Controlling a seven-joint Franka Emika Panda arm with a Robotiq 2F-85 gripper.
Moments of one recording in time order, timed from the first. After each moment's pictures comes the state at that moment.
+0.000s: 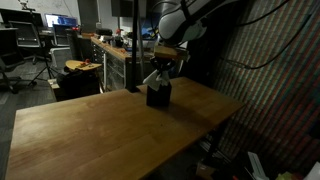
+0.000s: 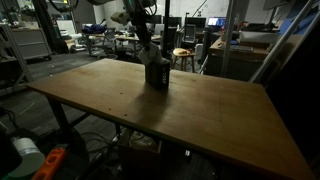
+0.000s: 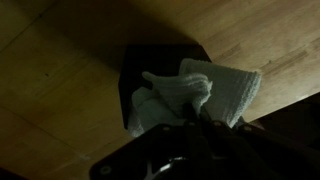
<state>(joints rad) 0.02 0.09 -0.04 -2.07 -0.21 2.46 0.67</state>
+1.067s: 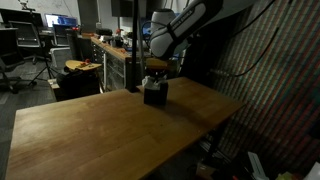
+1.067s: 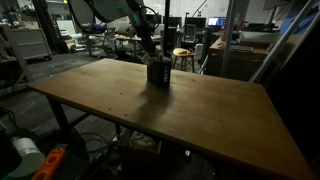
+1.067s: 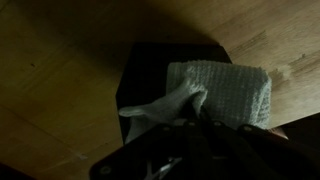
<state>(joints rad) 0.06 0.27 -0.08 -1.96 -0.33 2.49 0.78</state>
